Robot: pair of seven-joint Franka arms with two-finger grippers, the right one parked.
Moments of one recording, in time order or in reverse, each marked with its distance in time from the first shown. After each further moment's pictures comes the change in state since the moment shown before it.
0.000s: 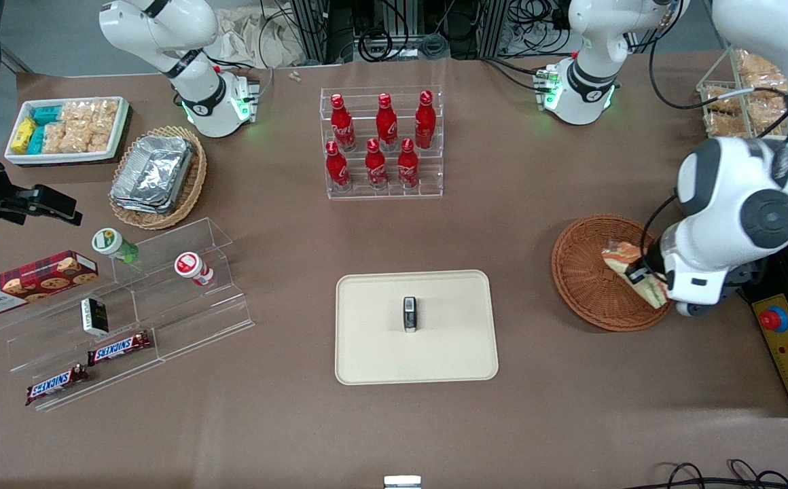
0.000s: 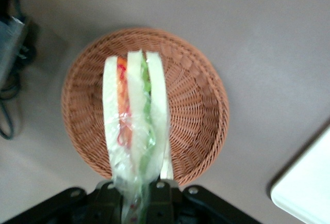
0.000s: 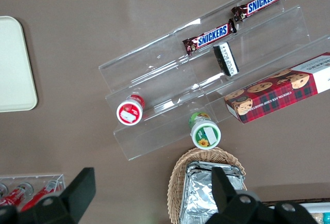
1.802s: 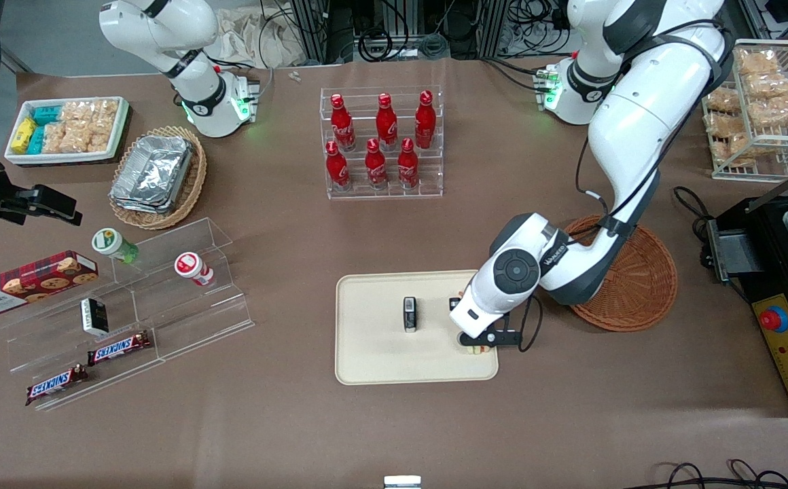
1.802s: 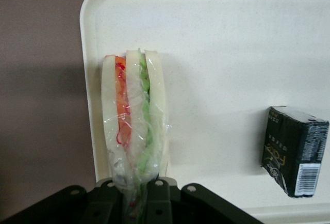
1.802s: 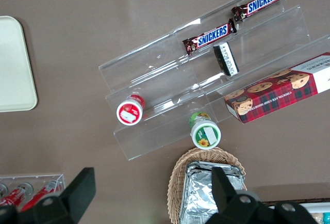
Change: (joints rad) arm -0.199 0.607 -0.319 0.288 0.296 0.361 -0.022
